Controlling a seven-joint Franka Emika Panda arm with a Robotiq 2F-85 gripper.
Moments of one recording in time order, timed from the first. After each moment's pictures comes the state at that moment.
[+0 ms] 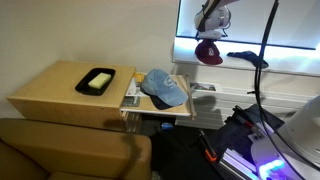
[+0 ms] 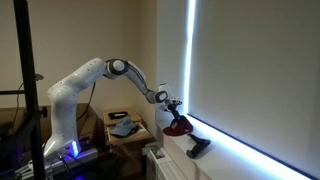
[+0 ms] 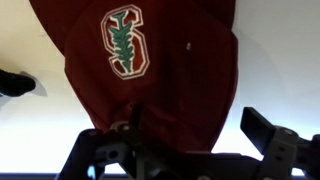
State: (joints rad) arm -0.26 0.87 -0.30 -1.52 0.03 2.77 0.35
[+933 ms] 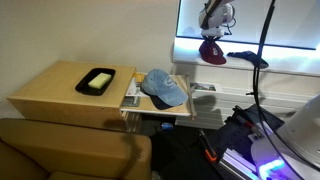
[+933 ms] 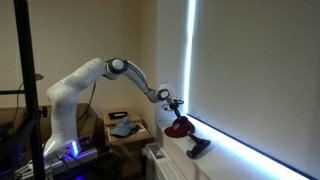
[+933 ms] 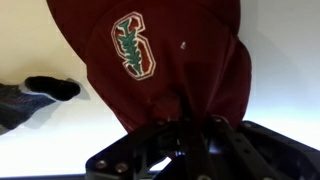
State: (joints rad) arm -0.22 0.87 -0.40 -1.50 0.03 2.67 0.50
